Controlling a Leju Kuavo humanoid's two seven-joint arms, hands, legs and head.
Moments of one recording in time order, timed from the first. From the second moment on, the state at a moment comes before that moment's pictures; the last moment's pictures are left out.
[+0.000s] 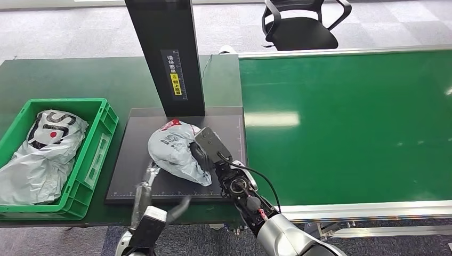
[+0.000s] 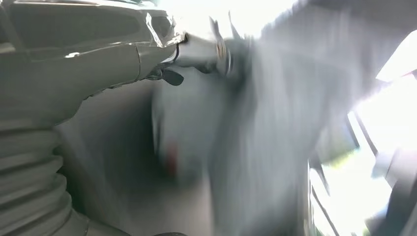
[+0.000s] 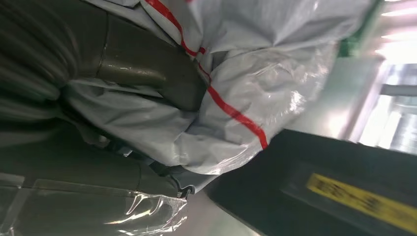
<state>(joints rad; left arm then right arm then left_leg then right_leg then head) 0.10 -0.23 -0.14 -1.42 -0.66 0.29 -0.41 -0.63 0.35 0.52 -0.46 0.16 -0.05 -0.32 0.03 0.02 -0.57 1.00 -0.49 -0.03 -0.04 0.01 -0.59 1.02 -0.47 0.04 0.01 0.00</state>
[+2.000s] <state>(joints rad) 0.05 -0.24 -0.16 -1.53 -1.16 0.41 -0.11 -0.25 0.33 0.19 -1.19 -0.06 0.03 -0.57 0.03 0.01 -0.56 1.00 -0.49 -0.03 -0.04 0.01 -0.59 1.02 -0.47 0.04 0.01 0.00</state>
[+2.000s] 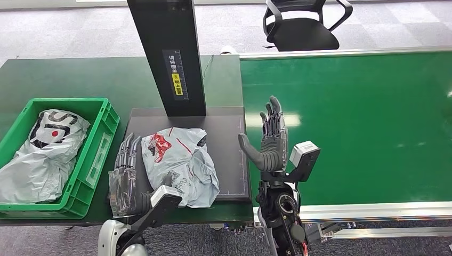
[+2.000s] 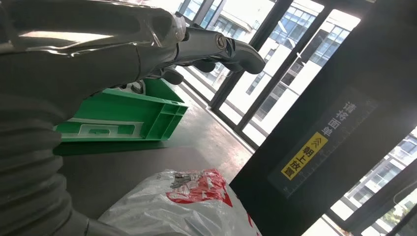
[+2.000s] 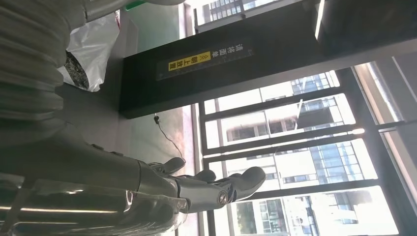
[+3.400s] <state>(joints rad) -0.54 -0.22 -0.26 -0.51 -1.08 0.25 -0.16 -0.24 0.33 0.19 -1.19 -0.15 0.03 -0.60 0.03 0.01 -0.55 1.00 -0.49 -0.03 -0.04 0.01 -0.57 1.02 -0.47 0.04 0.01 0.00</state>
